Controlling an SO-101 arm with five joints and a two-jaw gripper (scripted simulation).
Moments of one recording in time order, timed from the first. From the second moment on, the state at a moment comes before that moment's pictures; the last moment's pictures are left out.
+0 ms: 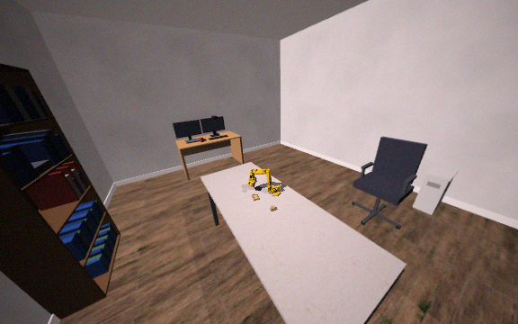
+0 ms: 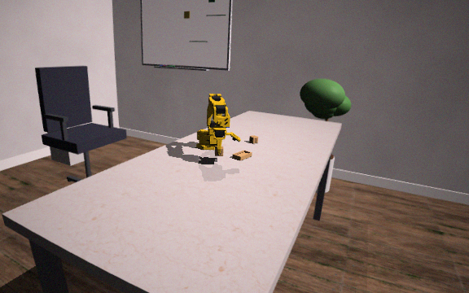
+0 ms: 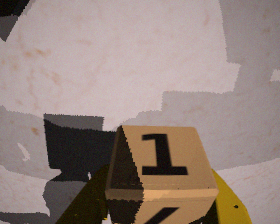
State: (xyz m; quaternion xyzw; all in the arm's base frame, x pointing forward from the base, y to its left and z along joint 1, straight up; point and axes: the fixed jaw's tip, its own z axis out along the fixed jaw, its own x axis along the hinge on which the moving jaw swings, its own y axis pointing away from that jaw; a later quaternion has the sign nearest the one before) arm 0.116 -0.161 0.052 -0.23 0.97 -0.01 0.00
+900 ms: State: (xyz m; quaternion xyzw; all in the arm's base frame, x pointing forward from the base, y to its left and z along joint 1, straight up) arm 0.117 -0.162 0.044 -0.23 0.97 -0.01 0.01
